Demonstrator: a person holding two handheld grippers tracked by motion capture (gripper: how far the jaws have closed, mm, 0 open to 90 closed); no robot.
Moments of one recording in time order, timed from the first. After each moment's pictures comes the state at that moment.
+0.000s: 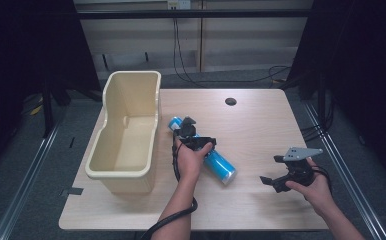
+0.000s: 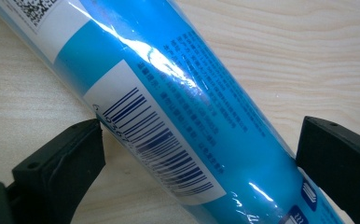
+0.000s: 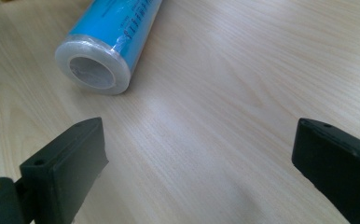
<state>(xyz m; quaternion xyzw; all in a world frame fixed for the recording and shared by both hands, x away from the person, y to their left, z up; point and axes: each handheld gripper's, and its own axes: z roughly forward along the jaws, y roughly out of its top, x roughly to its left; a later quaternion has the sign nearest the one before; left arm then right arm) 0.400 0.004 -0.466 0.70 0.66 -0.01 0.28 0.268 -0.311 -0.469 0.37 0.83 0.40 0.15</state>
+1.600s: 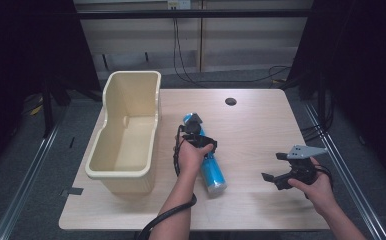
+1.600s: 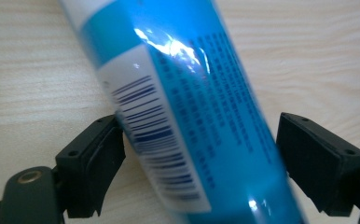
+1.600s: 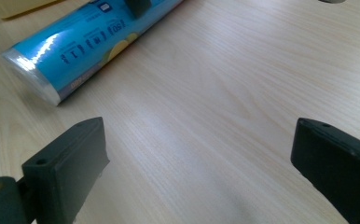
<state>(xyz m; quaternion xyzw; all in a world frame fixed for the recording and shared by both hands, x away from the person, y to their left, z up) 0.409 -0.008 -0.465 0.76 0.61 -0.03 0.21 0.268 -0.317 -0.463 0.37 0.81 0.42 0.16</state>
